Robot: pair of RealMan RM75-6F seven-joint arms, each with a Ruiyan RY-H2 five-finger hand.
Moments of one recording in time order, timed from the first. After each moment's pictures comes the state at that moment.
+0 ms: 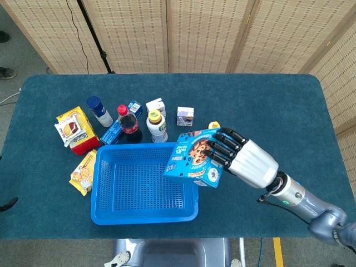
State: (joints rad) left arm -0.03 -0.93 -0.04 -1.73 1.41 1.44 -0.17; right arm 0.71 -1.17 0.18 -1.50 -1.99 1.53 0.02
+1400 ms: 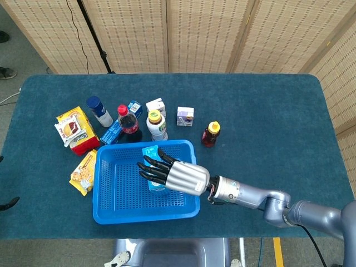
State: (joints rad) left arm -0.04 -0.93 -0.04 -1.73 1.37 1.39 -0.17; right arm 0.95 -1.40 0.14 -1.43 -2.02 1.21 -0.46
